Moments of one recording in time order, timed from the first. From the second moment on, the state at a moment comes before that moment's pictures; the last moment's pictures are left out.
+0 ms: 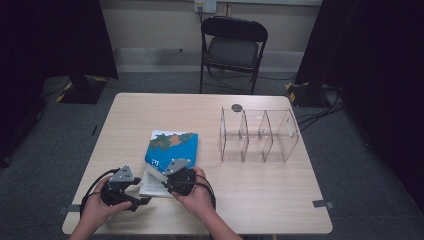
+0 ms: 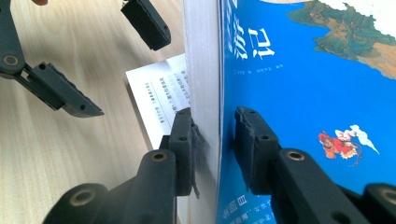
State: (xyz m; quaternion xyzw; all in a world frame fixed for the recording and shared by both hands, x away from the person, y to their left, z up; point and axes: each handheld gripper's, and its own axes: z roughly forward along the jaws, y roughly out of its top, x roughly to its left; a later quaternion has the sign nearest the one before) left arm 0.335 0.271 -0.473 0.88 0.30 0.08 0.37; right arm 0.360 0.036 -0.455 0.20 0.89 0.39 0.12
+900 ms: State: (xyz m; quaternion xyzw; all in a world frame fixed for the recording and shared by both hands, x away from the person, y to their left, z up) left arm 0.330 0.281 -0.478 0.88 0.30 0.07 0.37; right arm 0.366 0.026 -0.418 0.22 0.89 0.37 0.11
